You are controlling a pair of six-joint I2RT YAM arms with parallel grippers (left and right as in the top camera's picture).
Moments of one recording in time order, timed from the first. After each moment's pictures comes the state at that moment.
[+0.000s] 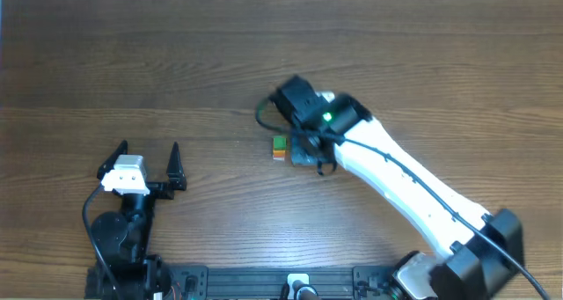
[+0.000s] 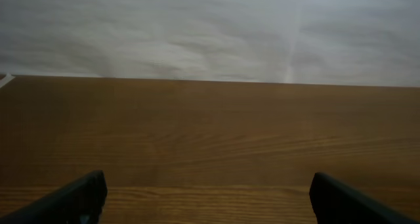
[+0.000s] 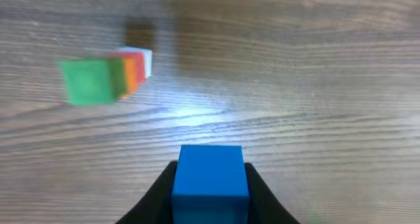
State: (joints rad) left arm 0.08 0.01 0.01 -0.07 0.12 -0.05; right arm 0.69 1.60 1.37 -1.20 0.12 0.64
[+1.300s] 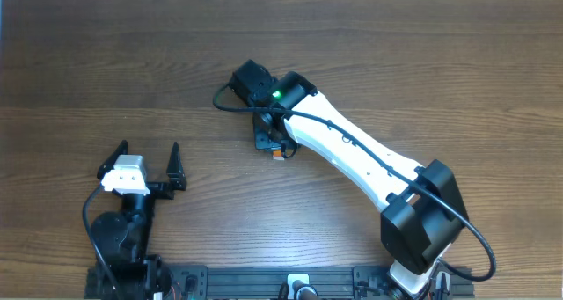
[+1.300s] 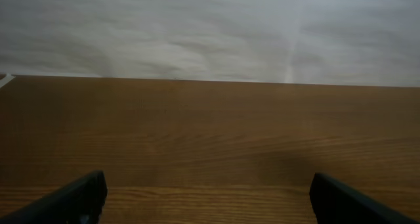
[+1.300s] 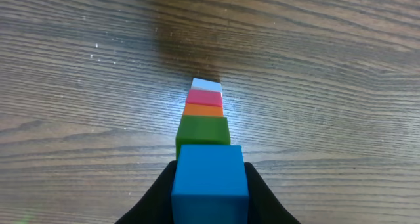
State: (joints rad) left arm 0.08 0.01 0.01 -0.07 0.12 -0.05; right arm 0.75 1.88 1.58 -1.17 0.07 0.63
